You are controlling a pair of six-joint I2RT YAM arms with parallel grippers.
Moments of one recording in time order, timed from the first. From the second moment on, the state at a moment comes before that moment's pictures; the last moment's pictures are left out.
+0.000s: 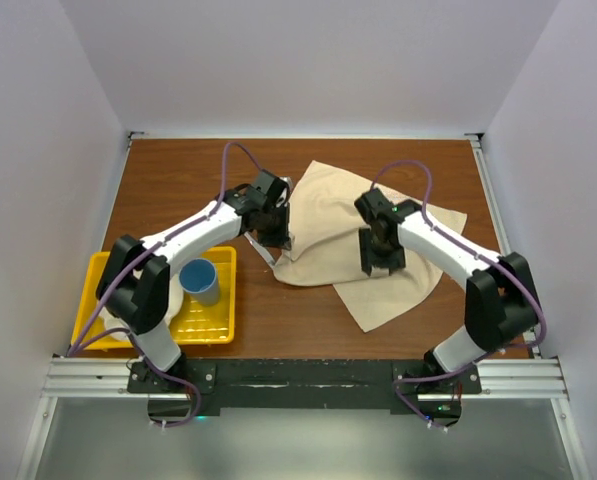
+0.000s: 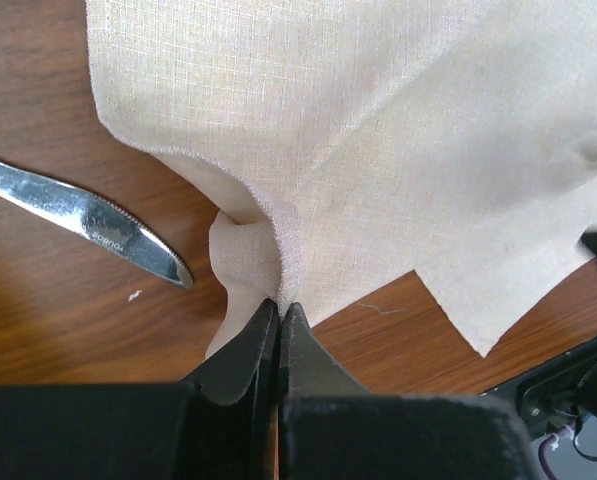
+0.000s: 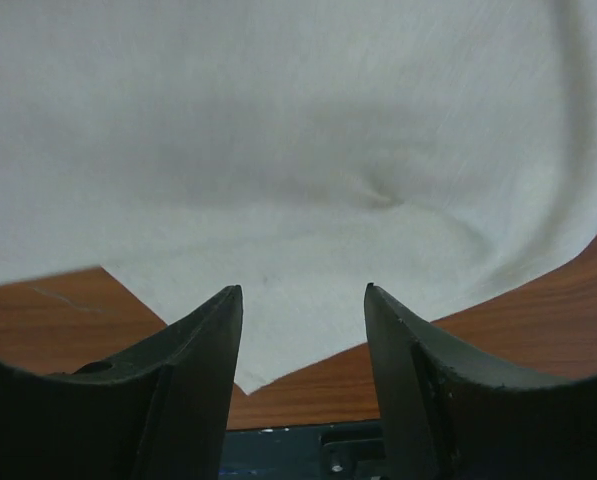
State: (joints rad) left arm -0.62 1.70 1.29 -0.62 0.11 -0.57; right arm 0.47 1.61 1.21 -0.95 0.21 0.45
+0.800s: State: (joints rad) left arm -0.60 1.74 1.29 -0.65 0.18 -0.57; right arm 0.65 1.50 0.80 -0.74 0.06 0.63
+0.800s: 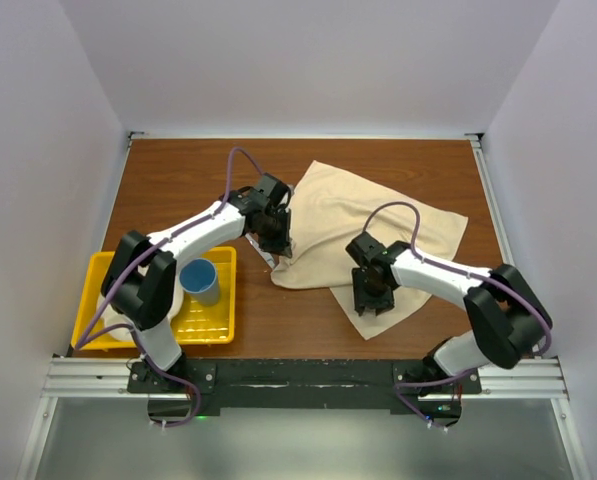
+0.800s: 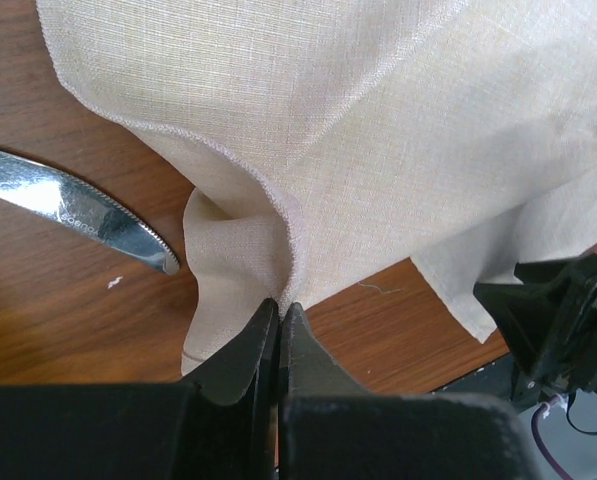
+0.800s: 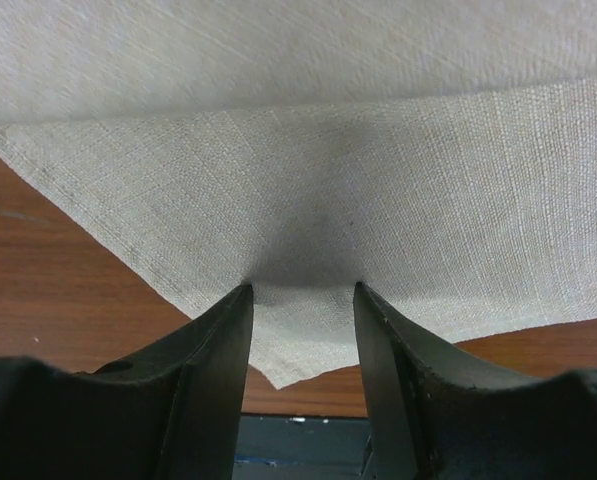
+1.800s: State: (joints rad) left arm -0.60 1.54 1.07 -0.66 0.12 -0.52; right arm -0.02 1.78 1.39 -0.91 0.17 0.54
